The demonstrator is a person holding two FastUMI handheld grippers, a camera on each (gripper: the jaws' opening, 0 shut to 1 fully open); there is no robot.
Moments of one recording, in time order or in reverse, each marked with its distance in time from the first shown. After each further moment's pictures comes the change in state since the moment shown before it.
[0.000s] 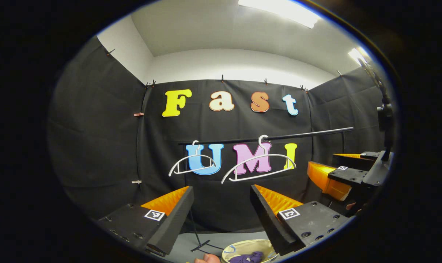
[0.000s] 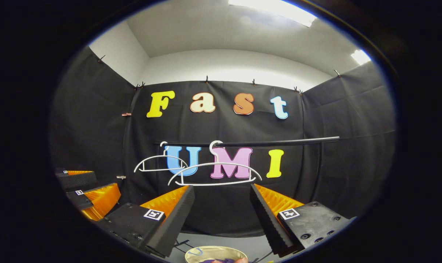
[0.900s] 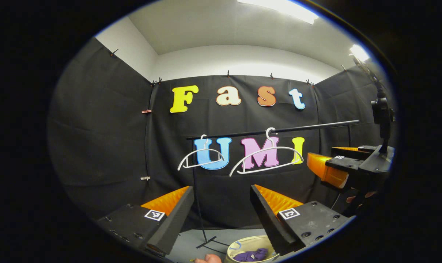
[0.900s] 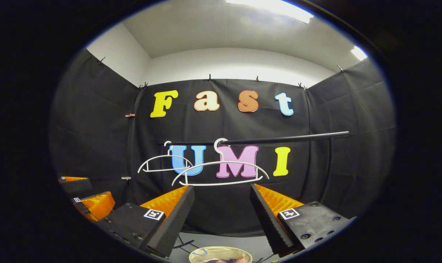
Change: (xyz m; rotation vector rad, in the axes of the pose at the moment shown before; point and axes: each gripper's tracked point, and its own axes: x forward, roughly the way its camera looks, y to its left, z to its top) left arm -0.011 0.011 -0.014 0.008 0.040 0.059; right arm 0.014 0.007 -0.006 0.017 0.014 0.044
